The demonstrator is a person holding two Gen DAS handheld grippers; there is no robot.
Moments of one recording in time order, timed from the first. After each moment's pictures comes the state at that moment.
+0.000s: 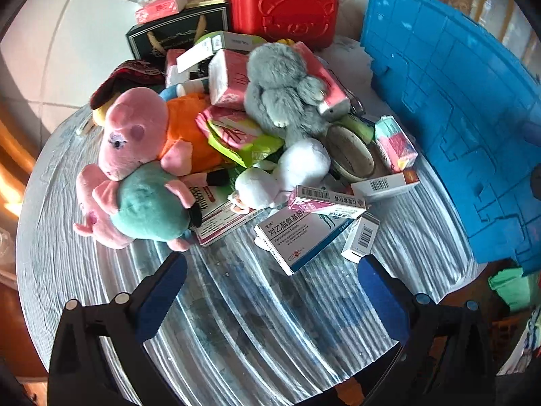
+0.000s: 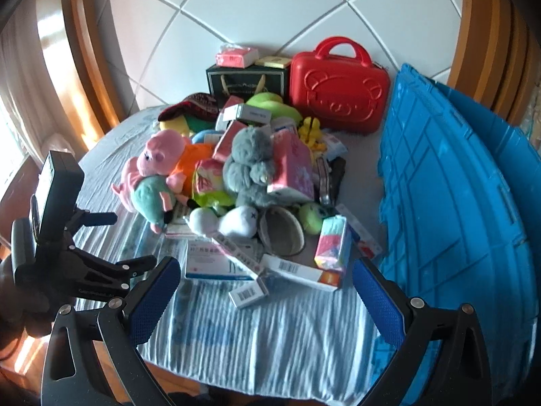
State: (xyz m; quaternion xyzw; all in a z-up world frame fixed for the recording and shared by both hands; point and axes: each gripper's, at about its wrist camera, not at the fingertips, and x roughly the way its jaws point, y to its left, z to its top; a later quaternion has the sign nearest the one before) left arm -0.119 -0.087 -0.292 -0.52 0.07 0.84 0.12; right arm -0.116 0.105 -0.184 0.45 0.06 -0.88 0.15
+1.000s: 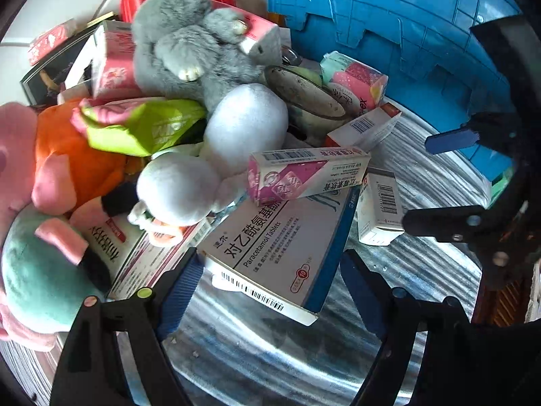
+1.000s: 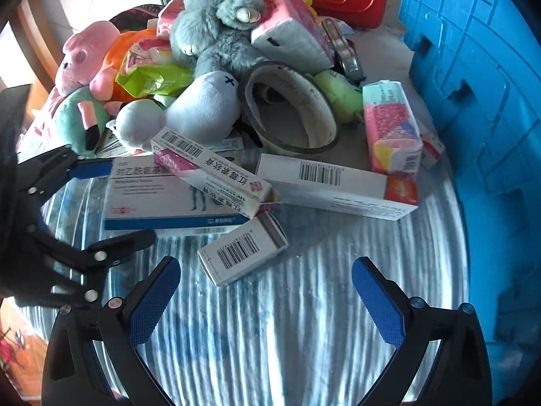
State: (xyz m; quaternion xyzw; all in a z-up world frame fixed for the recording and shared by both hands) left arm -0.149 -0.078 -0.410 -0.45 0.14 0.83 0.30; right arm -0.151 0.069 -0.367 0.55 0.04 -0.83 0.08
